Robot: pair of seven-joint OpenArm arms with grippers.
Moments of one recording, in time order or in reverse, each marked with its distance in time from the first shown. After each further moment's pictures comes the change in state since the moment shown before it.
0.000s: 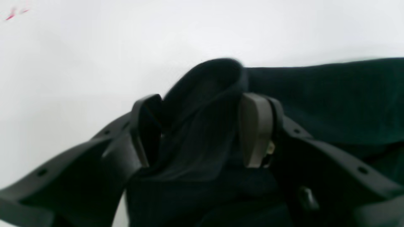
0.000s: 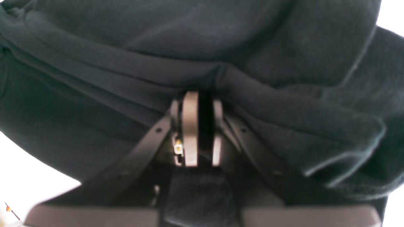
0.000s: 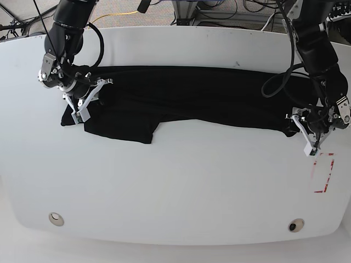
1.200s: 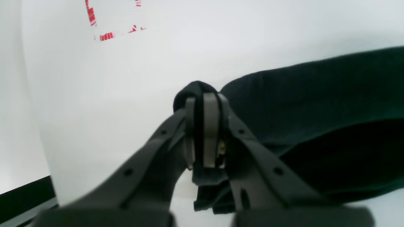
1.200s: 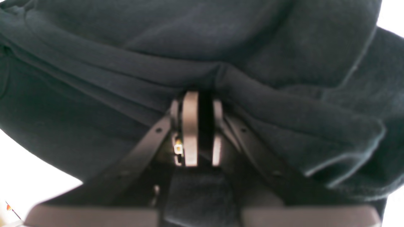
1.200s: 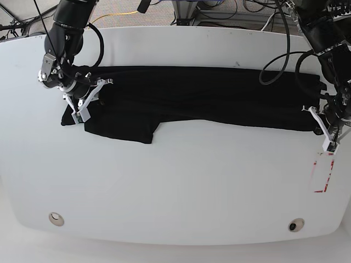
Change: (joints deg) left arm 10.6 -2.4 -5.0 24.7 -0.5 0.0 3.6; right arm 0.2 0.0 0.0 0.0 0.2 0.0 -0.4
